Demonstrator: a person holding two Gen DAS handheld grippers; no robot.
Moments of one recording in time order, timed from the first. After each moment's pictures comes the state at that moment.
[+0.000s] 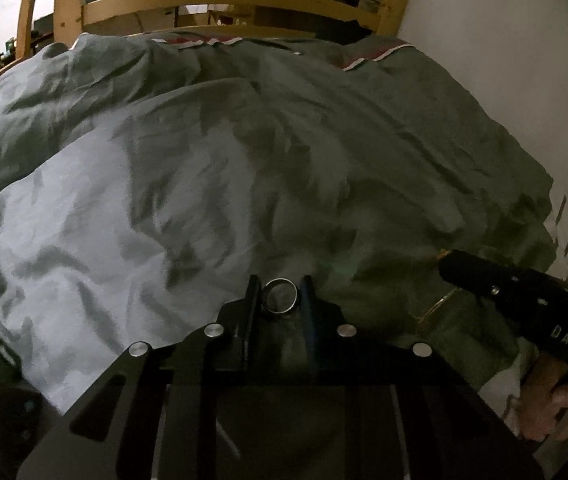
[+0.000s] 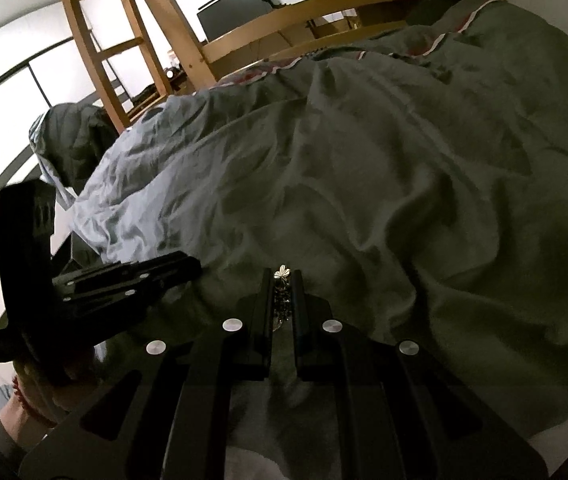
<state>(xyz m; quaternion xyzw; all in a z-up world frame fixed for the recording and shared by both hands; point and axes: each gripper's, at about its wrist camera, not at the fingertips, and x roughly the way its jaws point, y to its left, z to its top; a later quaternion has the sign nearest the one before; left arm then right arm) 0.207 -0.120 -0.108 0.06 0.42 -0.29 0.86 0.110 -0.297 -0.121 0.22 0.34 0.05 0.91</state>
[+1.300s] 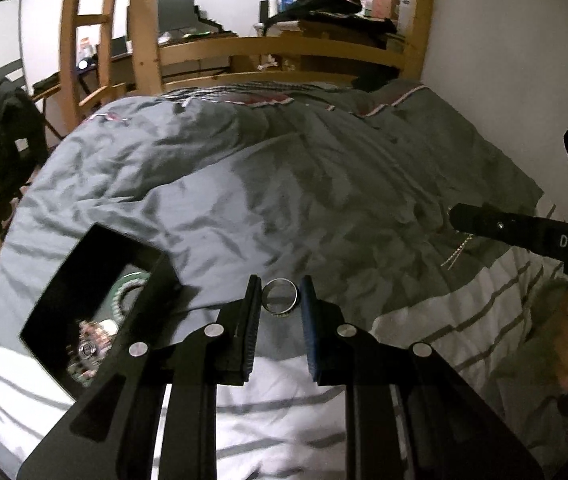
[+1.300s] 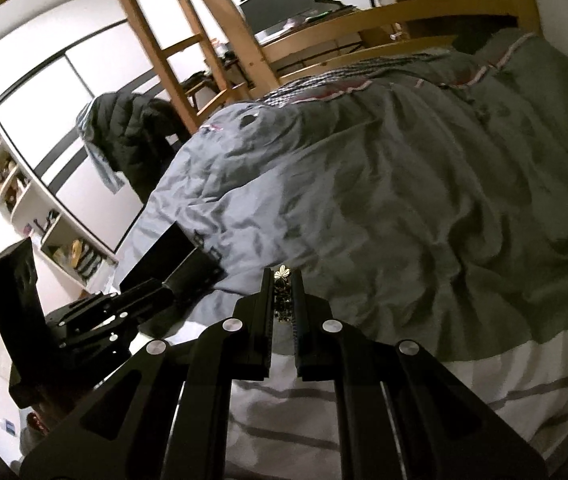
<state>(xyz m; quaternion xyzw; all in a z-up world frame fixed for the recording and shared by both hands) 0.081 -0.036 0.008 0.07 0.38 -0.20 0.90 0.045 -0.245 -0.003 0.21 0.36 0.13 0.90</state>
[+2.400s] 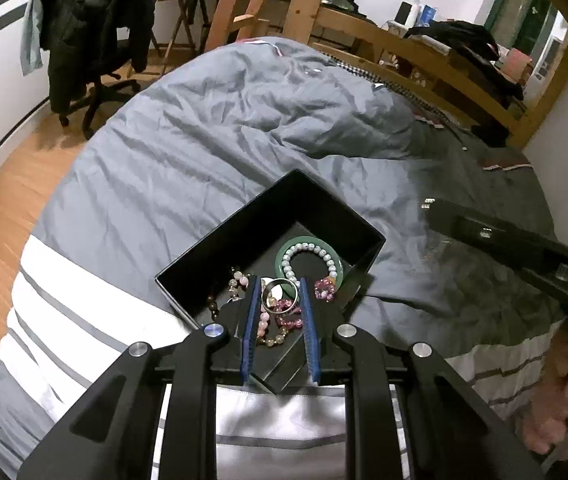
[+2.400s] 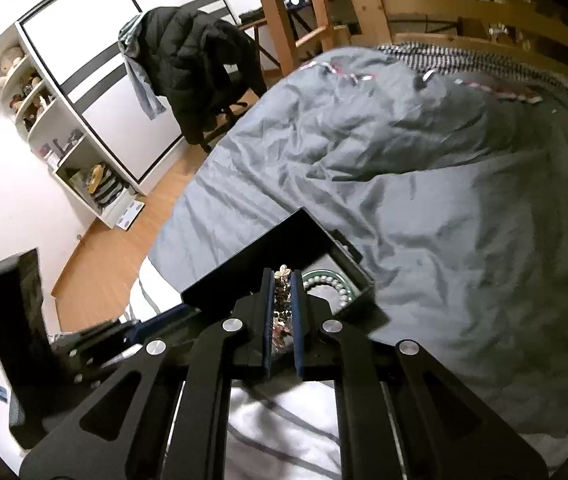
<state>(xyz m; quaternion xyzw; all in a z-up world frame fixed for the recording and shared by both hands) 0.136 0.134 -0.001 -0.08 0.46 -0.06 0.88 0.166 -0.026 0.020 0.12 0.43 0.22 0.87</state>
